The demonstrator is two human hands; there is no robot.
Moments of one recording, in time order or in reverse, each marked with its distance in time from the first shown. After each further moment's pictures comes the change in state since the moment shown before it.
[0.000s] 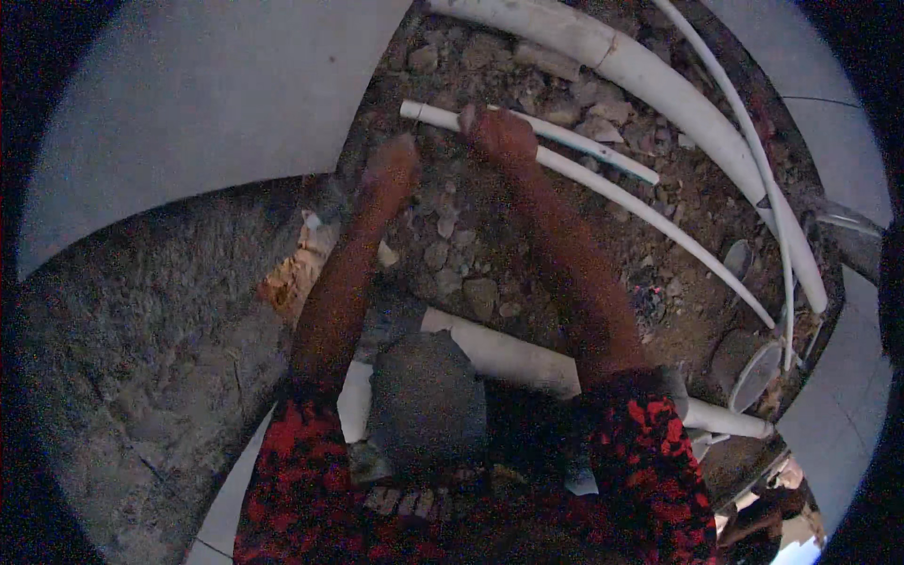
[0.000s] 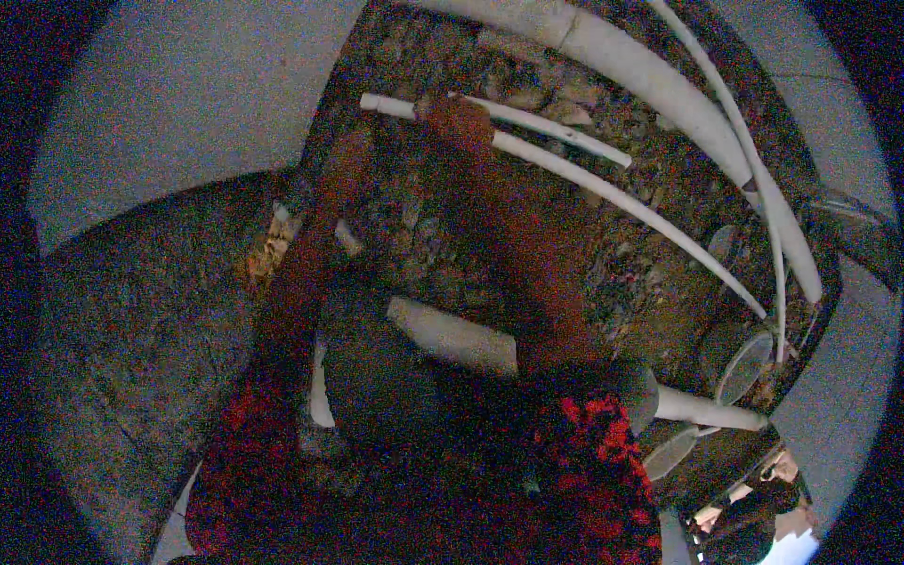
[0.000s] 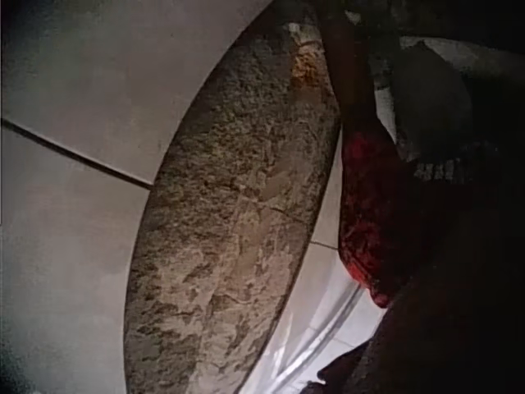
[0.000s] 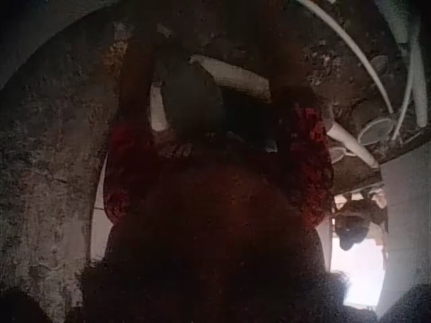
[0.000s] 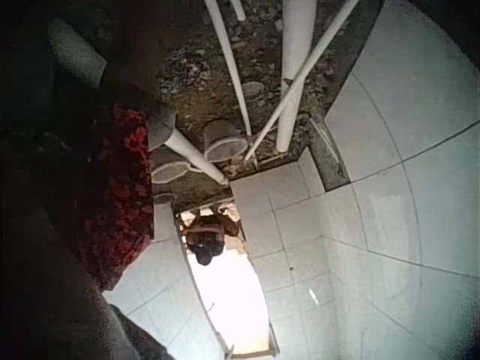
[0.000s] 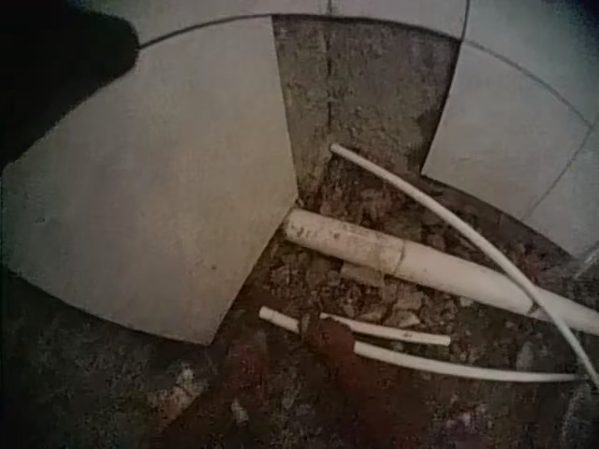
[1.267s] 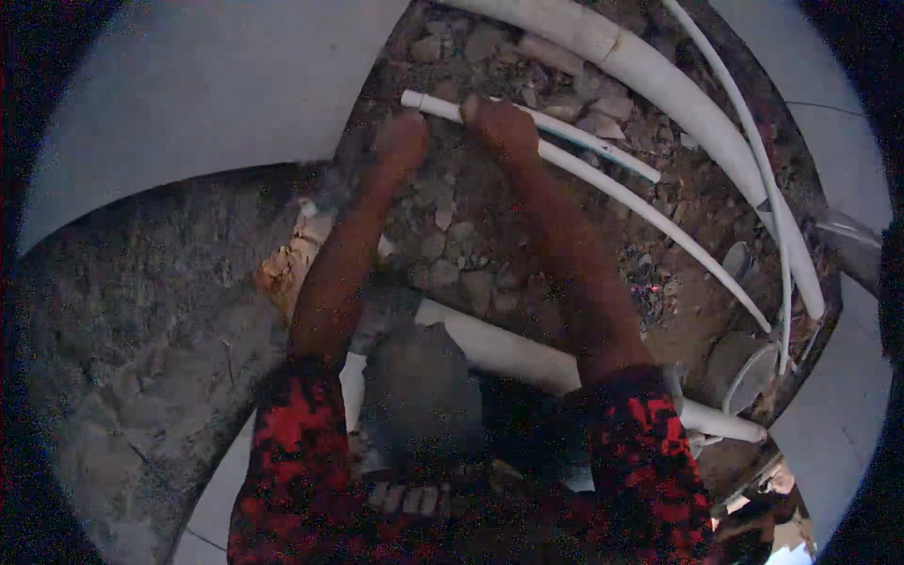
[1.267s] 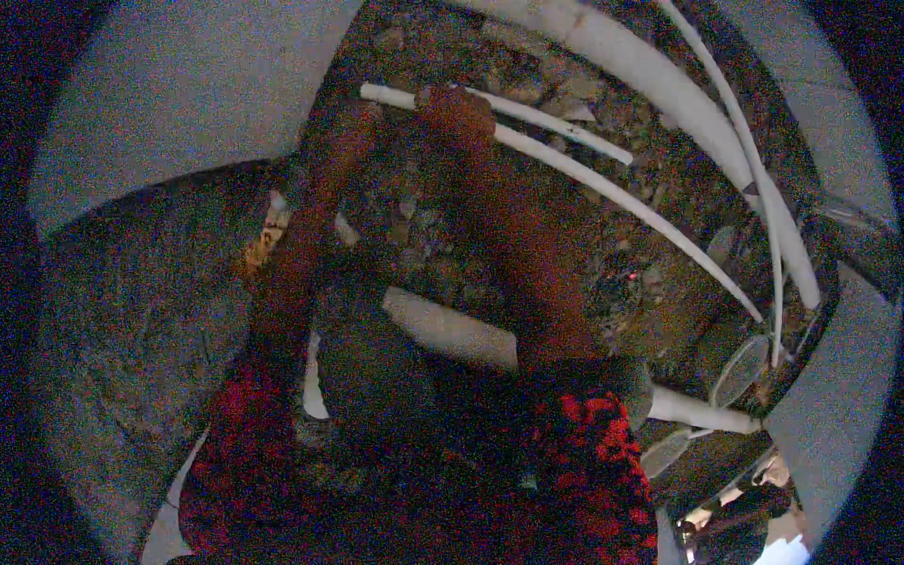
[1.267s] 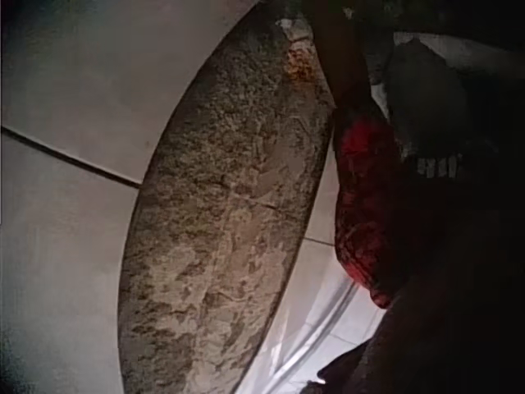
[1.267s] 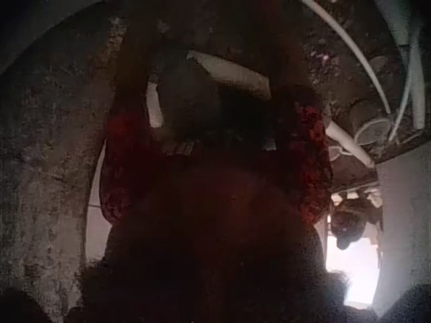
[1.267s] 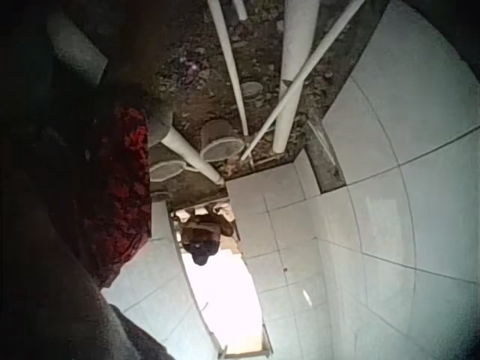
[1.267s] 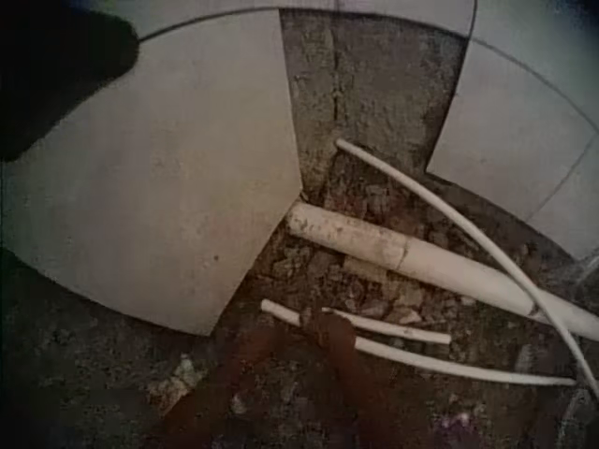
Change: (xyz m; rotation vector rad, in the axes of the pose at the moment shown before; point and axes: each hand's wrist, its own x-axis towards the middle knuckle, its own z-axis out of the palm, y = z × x) left_hand -0.002 0.056 -0.033 0.059 -0.037 -0.060; right_hand -0.003 -0.007 0.009 0.012 -0.126 0.031
